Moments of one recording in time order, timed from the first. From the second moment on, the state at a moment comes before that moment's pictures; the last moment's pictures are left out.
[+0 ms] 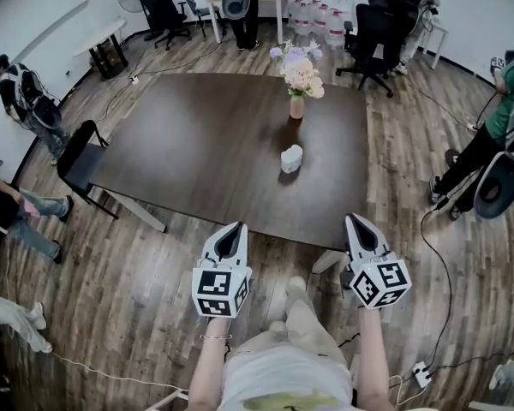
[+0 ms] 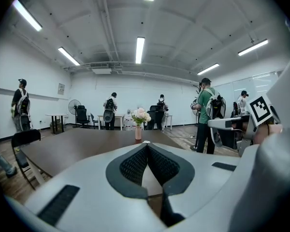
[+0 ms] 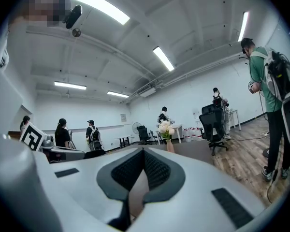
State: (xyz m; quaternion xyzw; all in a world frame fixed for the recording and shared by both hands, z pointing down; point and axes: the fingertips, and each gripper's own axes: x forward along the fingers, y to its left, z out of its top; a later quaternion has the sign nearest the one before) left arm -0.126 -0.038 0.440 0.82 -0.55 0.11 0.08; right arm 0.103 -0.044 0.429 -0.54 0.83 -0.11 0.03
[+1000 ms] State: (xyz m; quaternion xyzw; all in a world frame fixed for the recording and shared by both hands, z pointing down) left arm -0.086 -0.219 0.477 0.83 -0.53 0.13 0.12; right arm 0.107 -0.254 0.440 -0.48 0.87 -0.14 0.02
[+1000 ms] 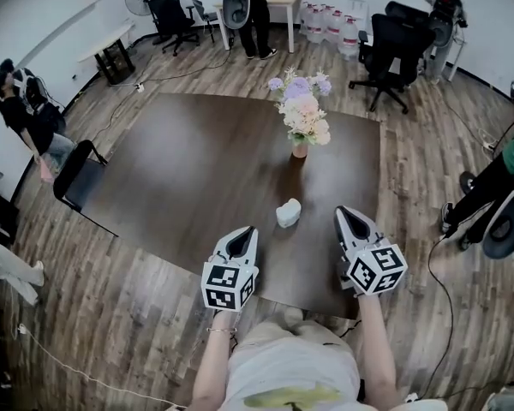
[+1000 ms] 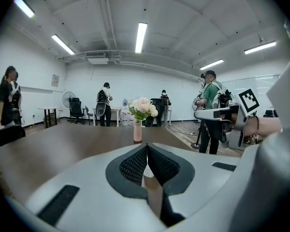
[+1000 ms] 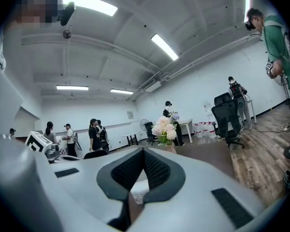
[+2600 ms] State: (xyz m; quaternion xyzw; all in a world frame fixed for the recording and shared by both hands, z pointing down) left arm 0.000 -0.314 0.650 0.86 -0.39 0.29 0.15; right arm 0.113 -0.274 0.552 -0.51 0.82 -0.26 0.00
